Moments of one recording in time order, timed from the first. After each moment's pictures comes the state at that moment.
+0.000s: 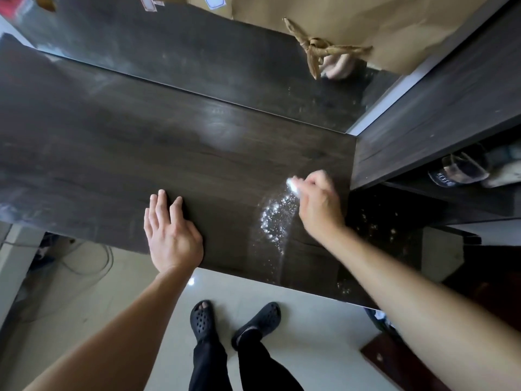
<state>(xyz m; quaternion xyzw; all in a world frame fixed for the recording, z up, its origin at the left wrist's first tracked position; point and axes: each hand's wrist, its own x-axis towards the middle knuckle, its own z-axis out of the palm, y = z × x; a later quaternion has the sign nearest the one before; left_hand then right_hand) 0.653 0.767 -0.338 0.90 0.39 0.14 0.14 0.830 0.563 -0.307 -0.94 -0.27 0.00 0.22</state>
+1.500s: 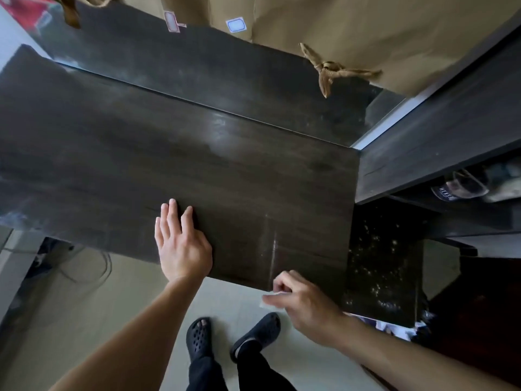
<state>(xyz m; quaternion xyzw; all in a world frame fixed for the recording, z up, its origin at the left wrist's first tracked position) 0.653 0.767 -0.335 0.90 0.38 0.14 0.14 0.704 0.527 -0.285 -0.81 -0.47 0.25 0.24</state>
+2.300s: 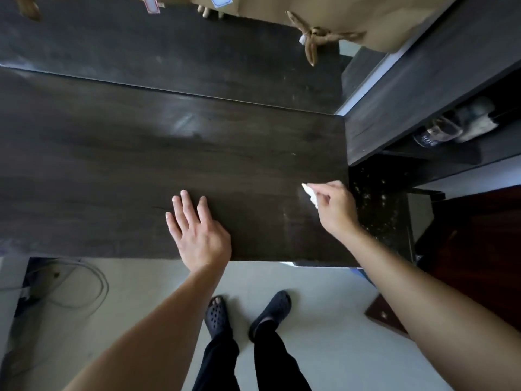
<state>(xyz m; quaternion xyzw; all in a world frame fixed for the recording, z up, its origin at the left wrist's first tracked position) 0.646 0.773 -0.333 0.93 0.32 0.06 0.16 0.773 0.561 -0.291 -0.96 -0.06 0.06 0.27</state>
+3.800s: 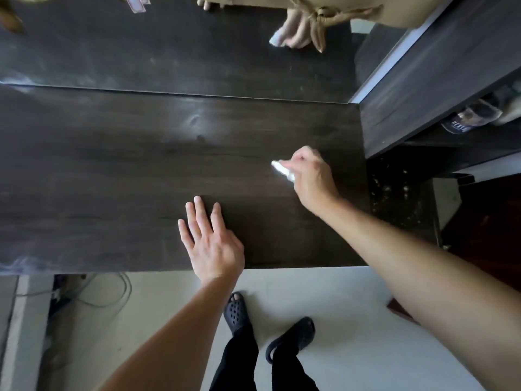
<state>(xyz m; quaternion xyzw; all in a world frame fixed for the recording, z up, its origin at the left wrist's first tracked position) 0.645 0.773 -0.330 0.95 0.29 0.03 0.11 0.812 0.630 -0.308 -0.95 -0.18 0.05 0.25</state>
